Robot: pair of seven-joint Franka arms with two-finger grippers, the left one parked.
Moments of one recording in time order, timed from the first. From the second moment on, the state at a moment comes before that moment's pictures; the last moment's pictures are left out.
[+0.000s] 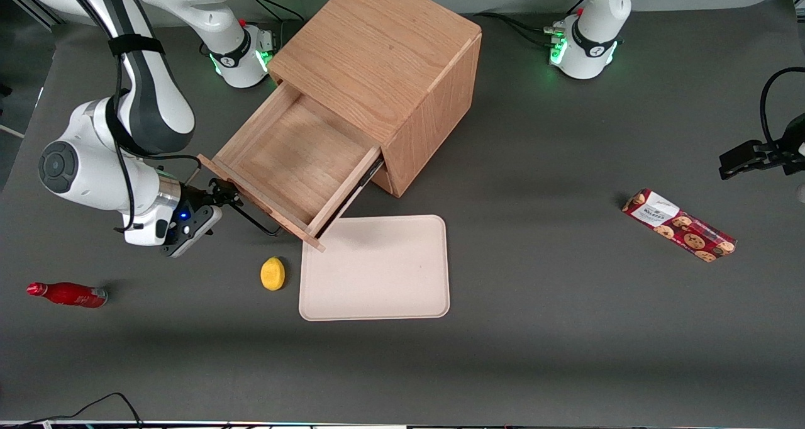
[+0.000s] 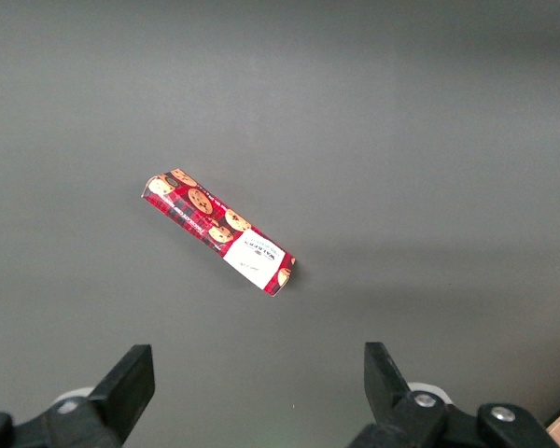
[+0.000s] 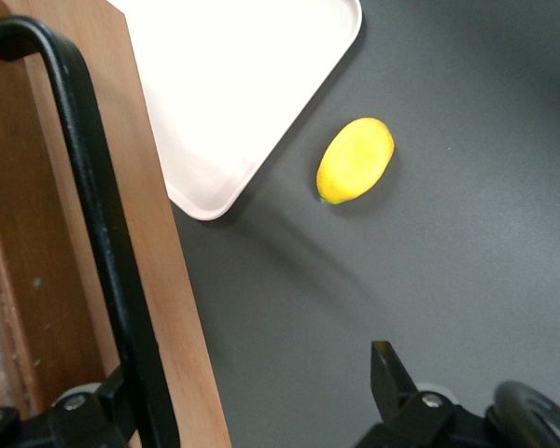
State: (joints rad) arm 0.03 0.20 0.10 -1.93 0.20 2.05 -0.64
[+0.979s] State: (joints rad) arm 0.01 0.13 0.07 -1.79 0.17 1.88 -0.58
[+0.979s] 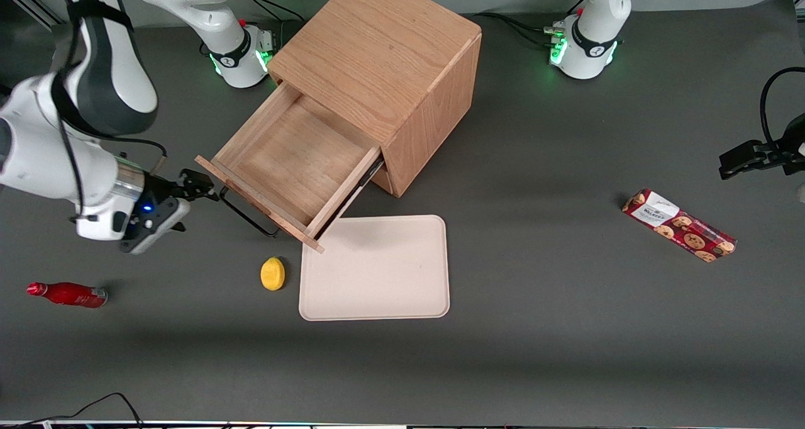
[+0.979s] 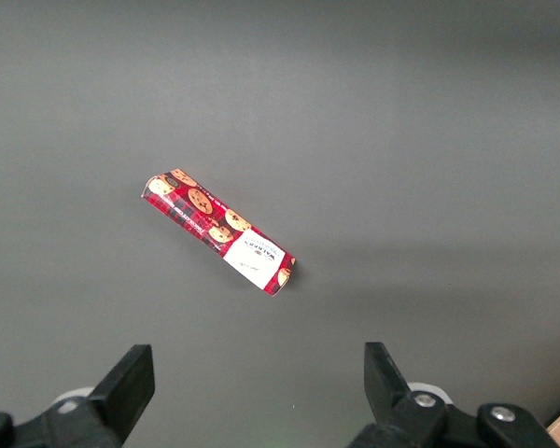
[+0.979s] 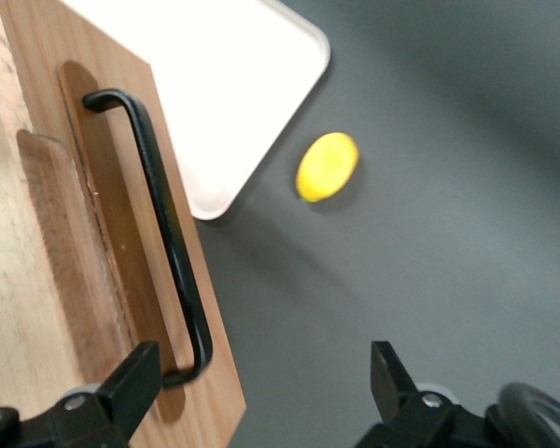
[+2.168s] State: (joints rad) arm 0.01 -0.24 -0.08 -1.79 -0.03 1.59 0.14
